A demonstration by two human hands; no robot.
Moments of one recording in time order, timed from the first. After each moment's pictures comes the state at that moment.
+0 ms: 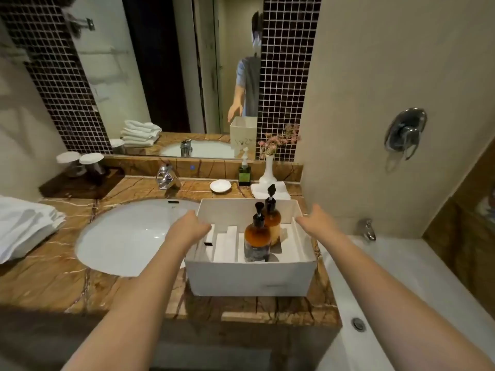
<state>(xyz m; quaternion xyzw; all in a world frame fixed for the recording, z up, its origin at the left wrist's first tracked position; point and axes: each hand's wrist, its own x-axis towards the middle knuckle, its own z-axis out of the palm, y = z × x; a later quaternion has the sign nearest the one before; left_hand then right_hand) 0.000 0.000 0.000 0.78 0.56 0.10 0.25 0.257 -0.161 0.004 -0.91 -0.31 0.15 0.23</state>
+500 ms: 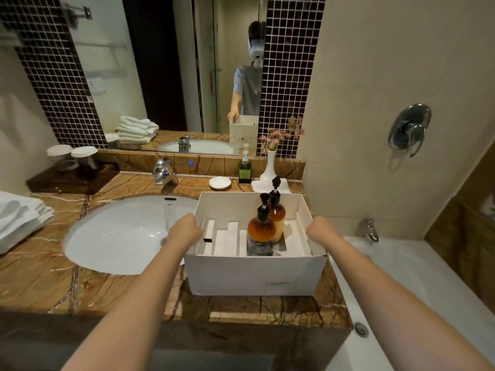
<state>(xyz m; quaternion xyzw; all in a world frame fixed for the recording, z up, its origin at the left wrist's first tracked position) 0.001 0.024 -0.044 0.79 0.56 0.08 0.23 0.262 -0.150 -0.040 -0.93 -0.29 0.16 0.18</state>
